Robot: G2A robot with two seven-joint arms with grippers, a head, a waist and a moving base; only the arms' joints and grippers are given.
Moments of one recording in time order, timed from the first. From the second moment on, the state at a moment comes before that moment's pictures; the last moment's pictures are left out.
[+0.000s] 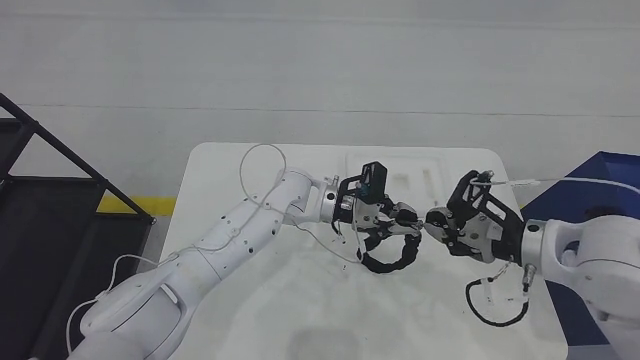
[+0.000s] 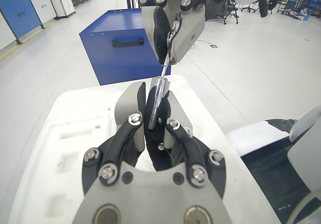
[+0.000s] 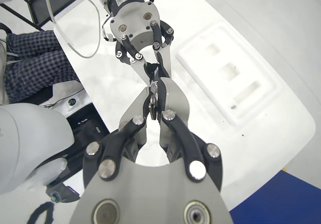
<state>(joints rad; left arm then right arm) 0.72 -1.26 -0.56 -1.18 1.13 -1.01 0.30 -1.40 -0.68 1.44 -2.21 -0.32 -0.29 1.00</state>
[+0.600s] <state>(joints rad) 0.75 -1.26 -0.60 -1.26 1.36 -0.95 0.39 -1.41 -0.70 1.41 -2.19 -0.10 0.02 1.01</state>
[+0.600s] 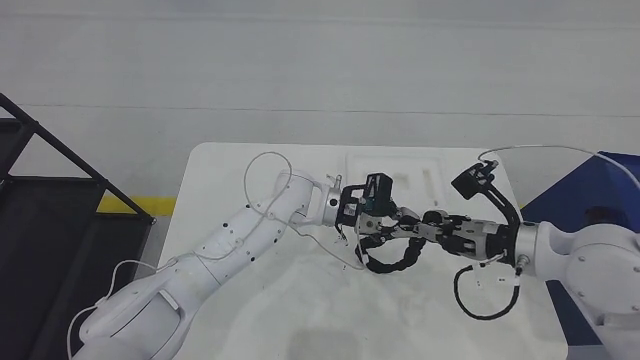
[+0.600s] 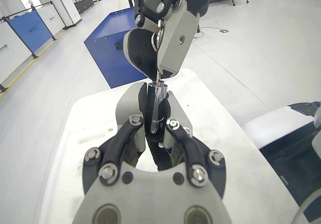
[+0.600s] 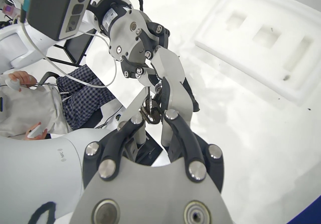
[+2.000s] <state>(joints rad) 0.81 -1.28 -0.67 -1.22 1.32 -0.99 0.50 -1.65 -0.72 1.47 -2.09 -0.50 -0.43 0.63</state>
